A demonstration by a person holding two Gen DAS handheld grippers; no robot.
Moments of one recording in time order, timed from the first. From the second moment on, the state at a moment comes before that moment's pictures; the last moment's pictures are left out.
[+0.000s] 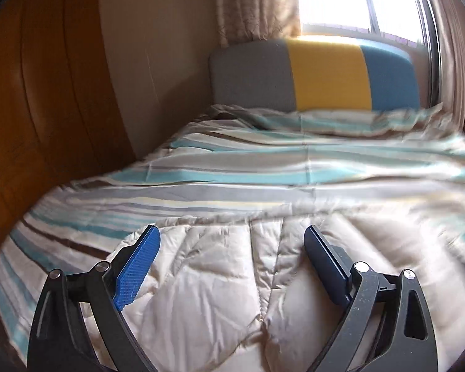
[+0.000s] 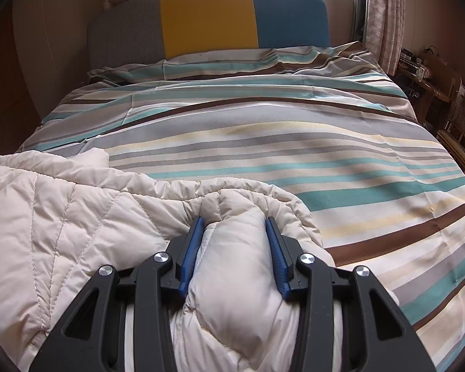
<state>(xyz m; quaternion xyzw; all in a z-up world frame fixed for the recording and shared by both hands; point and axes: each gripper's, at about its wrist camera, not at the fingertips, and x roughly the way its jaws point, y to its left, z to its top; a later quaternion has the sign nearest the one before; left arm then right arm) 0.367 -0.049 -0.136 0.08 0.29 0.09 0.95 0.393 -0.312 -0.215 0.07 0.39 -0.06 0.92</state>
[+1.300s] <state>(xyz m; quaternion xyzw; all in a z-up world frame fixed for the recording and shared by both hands) 0.386 -0.028 -0.188 0.00 0.35 0.05 0.94 0.398 -0.209 -0.203 0.03 0.35 0.03 0.94</state>
